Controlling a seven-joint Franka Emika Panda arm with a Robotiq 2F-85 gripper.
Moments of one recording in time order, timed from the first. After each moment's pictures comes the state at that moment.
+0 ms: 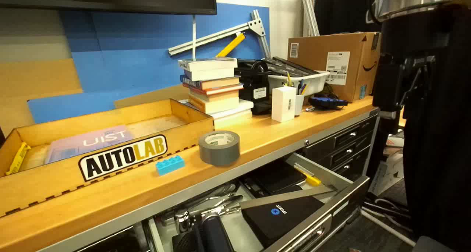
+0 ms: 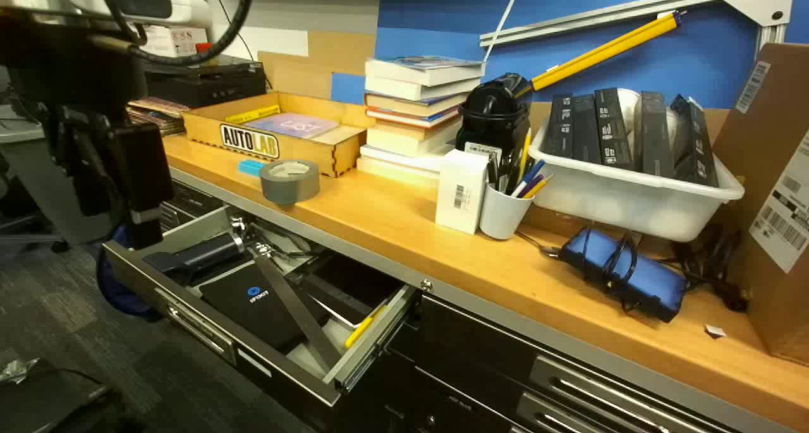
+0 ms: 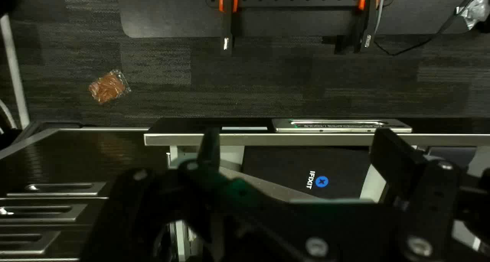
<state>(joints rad) -0.04 -0.87 -0.06 -2.65 -0.09 1.69 -0.08</state>
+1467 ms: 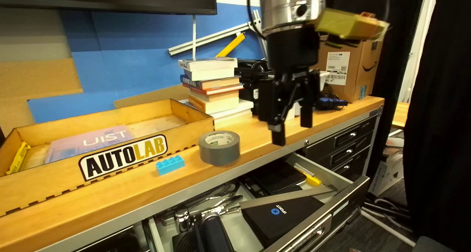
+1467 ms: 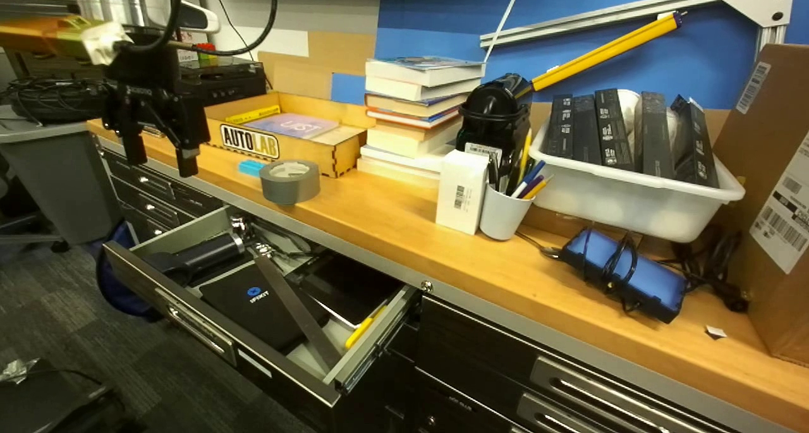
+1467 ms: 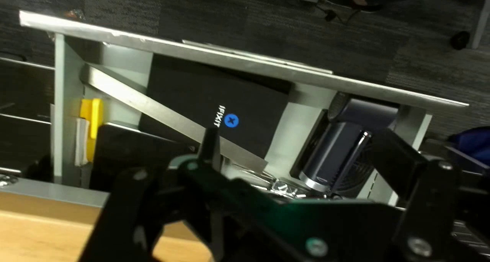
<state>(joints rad) 0.13 -0.48 0.13 -2.42 0.03 1.86 0.01</state>
